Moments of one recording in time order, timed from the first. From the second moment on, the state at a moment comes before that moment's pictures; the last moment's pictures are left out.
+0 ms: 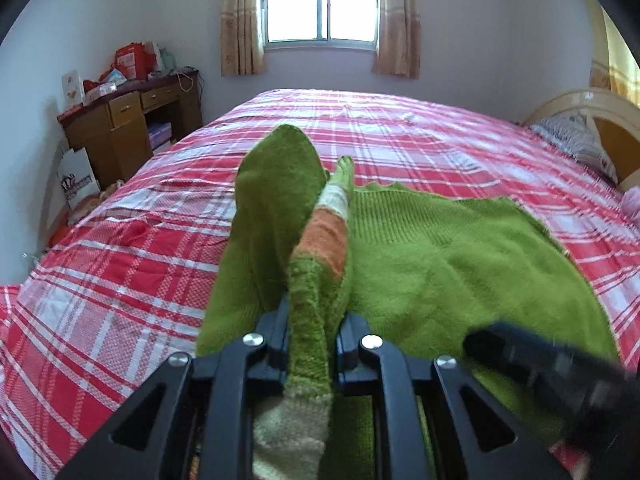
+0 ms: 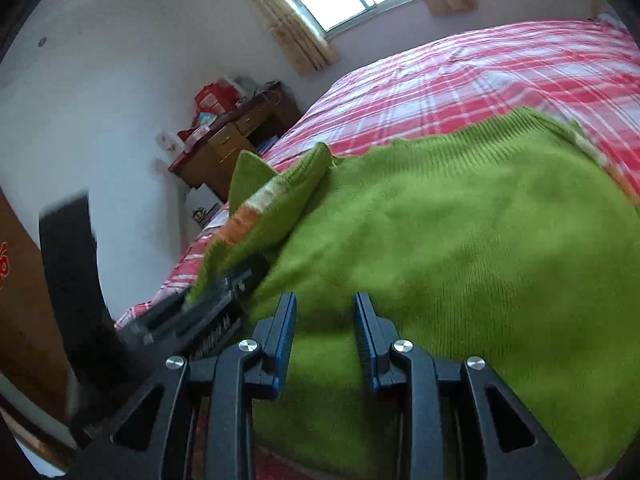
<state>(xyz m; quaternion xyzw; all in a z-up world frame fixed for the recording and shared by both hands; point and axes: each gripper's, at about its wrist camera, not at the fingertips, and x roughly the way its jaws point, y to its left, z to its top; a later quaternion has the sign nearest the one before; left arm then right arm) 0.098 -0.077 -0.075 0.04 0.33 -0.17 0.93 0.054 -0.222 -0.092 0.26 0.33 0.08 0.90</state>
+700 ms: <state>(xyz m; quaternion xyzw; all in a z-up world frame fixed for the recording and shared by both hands) 0.098 -0.065 -0.078 -0.02 0.33 -0.21 0.92 0.228 -0.160 -0.066 0.08 0.45 0.18 0.87</state>
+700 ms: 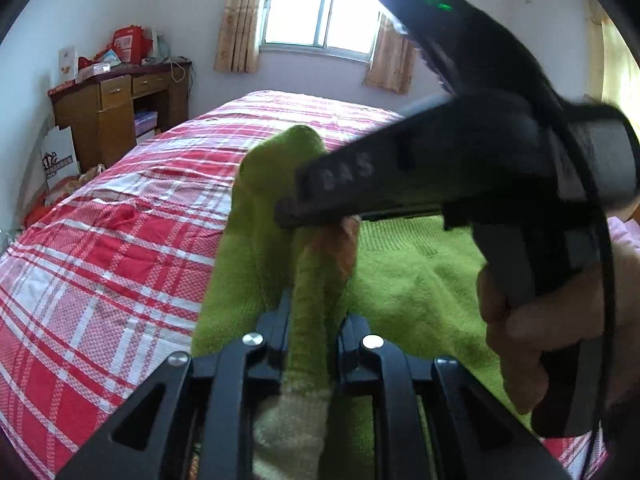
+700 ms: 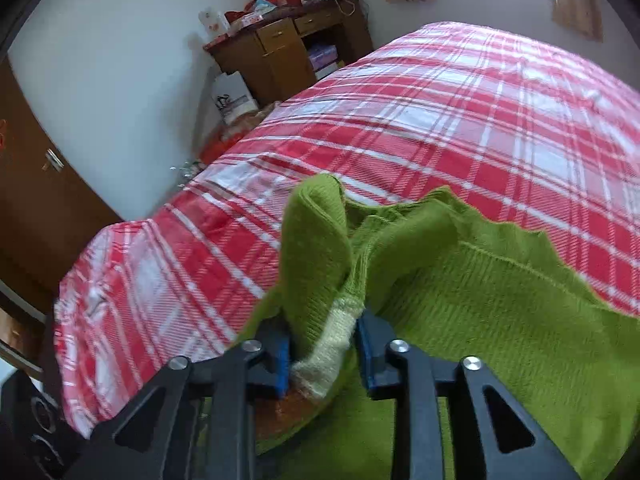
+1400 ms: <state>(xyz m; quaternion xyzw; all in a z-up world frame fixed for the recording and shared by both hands) 0.039 -0.205 -0.041 0.11 0.29 -0.28 0.91 0.148 -0.316 -0.038 0.19 0.38 0.15 0.89</state>
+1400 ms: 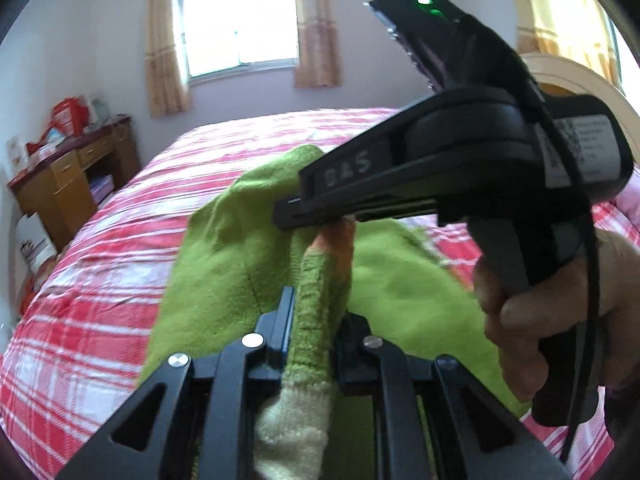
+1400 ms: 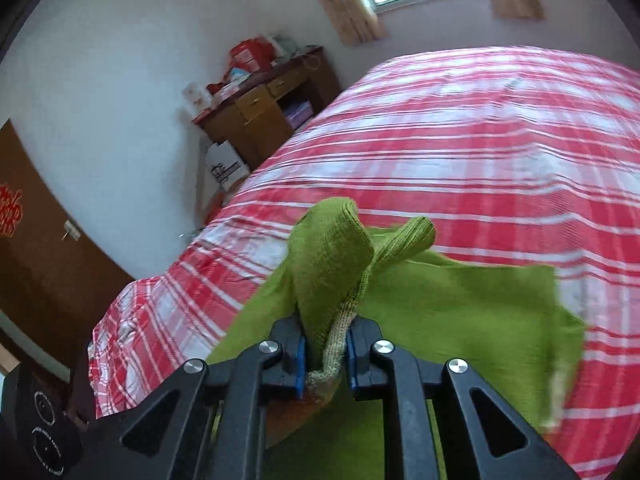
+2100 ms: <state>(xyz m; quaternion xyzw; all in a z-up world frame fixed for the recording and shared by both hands) -0.007 -0.184 -0.035 0.11 0.32 -0.37 0.87 0.108 -0.418 -0.099 0.25 0.40 0.05 0.88</state>
